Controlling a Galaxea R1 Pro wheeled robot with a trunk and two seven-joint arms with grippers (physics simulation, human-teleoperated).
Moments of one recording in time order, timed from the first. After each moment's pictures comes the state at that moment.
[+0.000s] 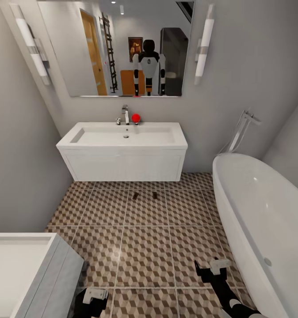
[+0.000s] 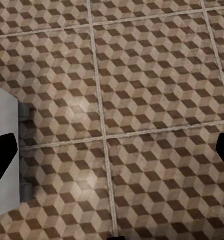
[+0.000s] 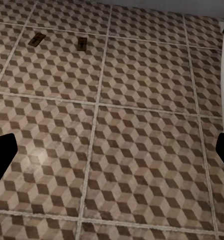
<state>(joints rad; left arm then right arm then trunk) -0.51 0.00 -0.28 0.08 0.15 -0.56 0.00 -0.58 -0.07 0.13 -0.01 -0.04 -0.69 0.03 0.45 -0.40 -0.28</state>
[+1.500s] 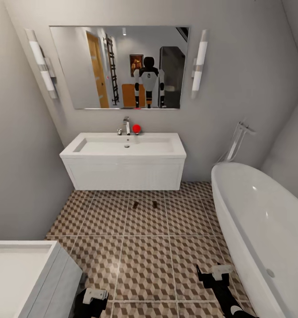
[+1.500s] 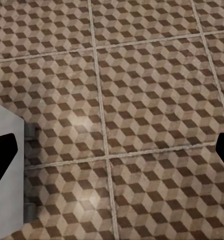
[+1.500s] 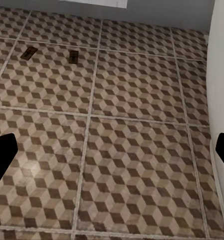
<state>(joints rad) -0.51 0.00 -0.28 0.08 0.15 -0.56 0.00 -0.56 -0.07 0.13 -0.01 -0.04 -0.69 -0.01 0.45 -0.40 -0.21</state>
